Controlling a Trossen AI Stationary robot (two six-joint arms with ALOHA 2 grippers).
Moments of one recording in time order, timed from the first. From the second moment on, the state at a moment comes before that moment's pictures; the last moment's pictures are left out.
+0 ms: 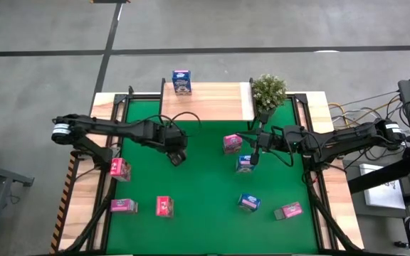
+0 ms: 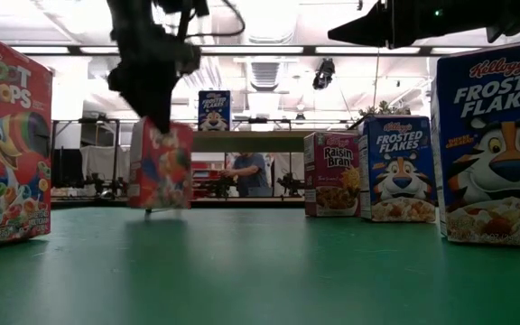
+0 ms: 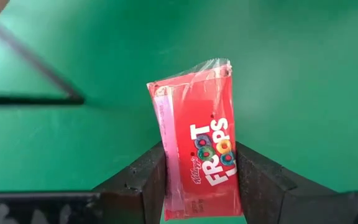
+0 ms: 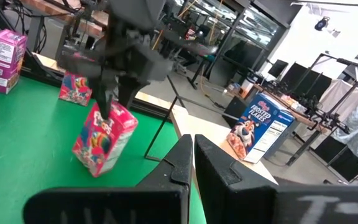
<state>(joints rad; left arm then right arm) 0.02 1.49 1.20 -1.00 -0.21 -0.61 0.02 1.03 0.53 0.50 0.26 -0.47</state>
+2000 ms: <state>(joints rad) 0.41 1.99 2.18 -1.04 -0.19 0.26 0.02 1.03 0.53 0.46 0.26 -0.46</state>
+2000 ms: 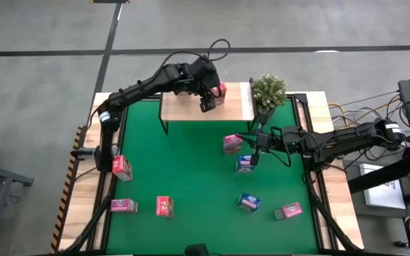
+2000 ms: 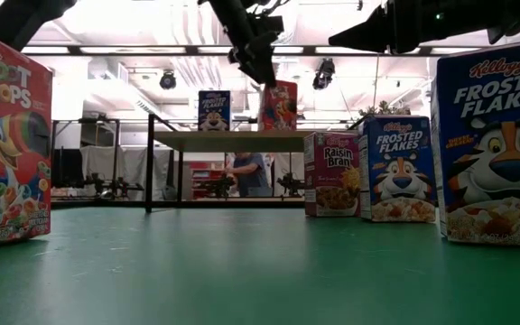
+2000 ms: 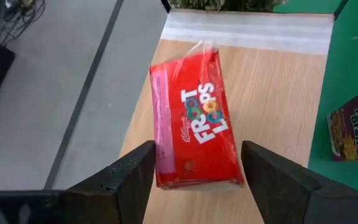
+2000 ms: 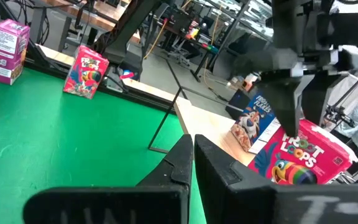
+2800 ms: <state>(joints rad) 0.31 1.97 2.09 -1.19 -0.41 0.29 0.02 1.03 0.53 0.46 0.26 -0.46</state>
